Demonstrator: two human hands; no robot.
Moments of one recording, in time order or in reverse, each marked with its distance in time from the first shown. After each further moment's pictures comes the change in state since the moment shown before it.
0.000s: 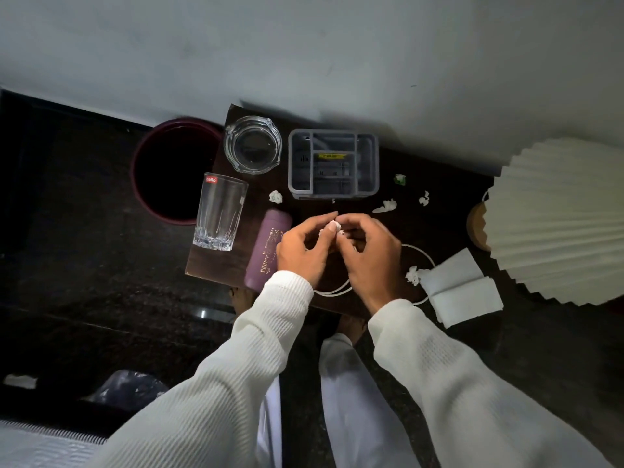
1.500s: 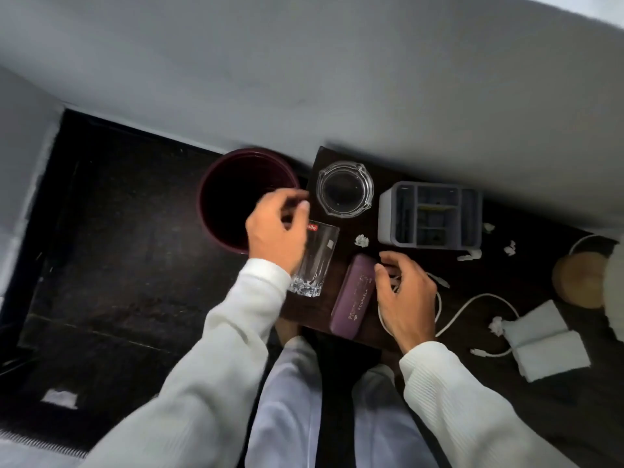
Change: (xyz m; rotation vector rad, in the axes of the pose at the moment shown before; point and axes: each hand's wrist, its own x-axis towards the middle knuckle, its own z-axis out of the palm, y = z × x) left_hand 0.087 0.047 -0.176 0.202 0.258 0.245; right_hand 0.005 -0.045 0.093 -0.175 0.042 0.096
